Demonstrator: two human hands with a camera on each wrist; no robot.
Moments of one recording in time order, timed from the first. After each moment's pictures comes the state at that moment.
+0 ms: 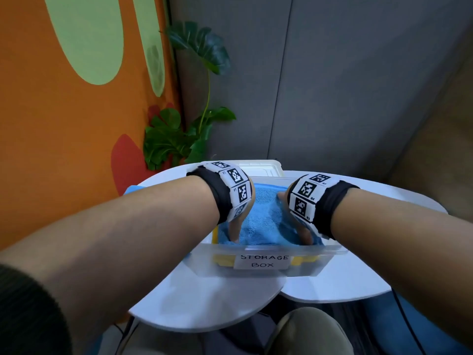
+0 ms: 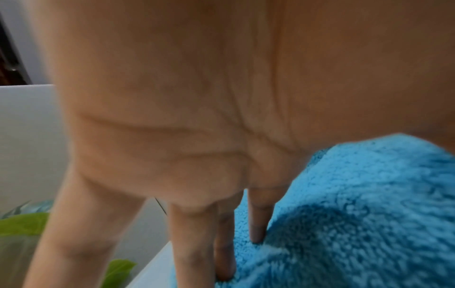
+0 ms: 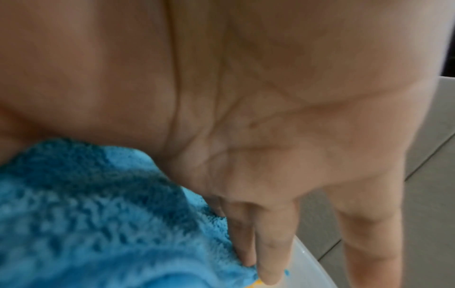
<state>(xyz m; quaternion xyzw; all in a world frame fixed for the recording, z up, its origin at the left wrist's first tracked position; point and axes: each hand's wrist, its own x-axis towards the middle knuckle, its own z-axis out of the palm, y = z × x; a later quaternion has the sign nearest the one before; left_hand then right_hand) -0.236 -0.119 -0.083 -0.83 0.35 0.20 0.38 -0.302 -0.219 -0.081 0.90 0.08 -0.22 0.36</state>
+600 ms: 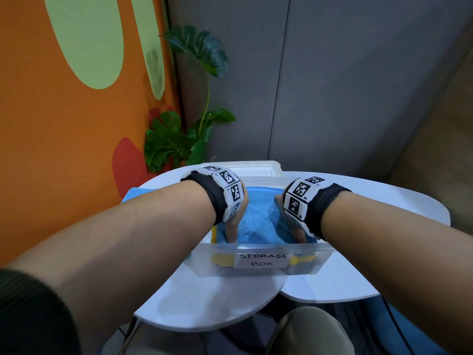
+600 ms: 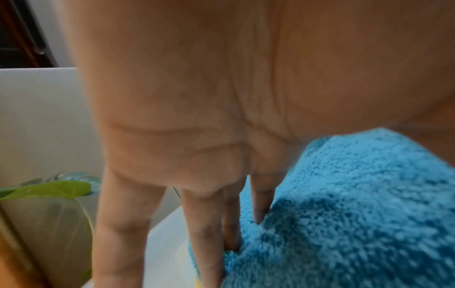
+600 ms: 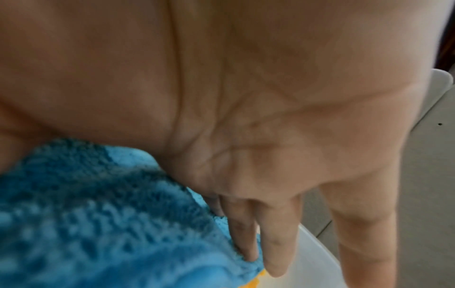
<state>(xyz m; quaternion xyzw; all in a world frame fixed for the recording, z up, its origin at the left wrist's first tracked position) -0.231 -0.111 -0.092 -0.85 0.34 0.22 0.34 -0.304 -0.216 -0.083 0.92 0.05 -0.22 0.31</state>
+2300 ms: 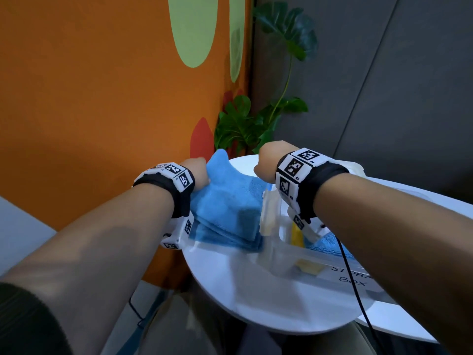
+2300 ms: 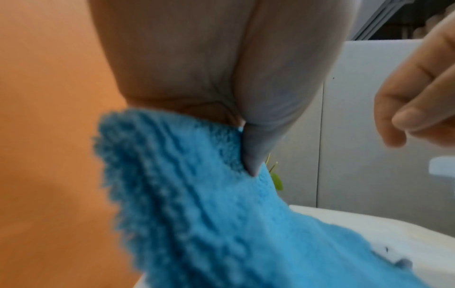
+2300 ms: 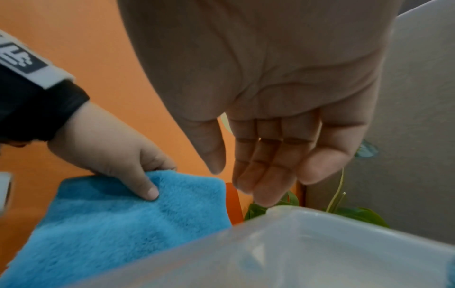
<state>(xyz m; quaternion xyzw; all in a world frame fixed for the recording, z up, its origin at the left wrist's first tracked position) -0.140 0.116 -0.140 -0.99 0.03 0.11 -0.03 -0.190 -0.055 -0.078 1.00 0.00 -0.08 -0.02</state>
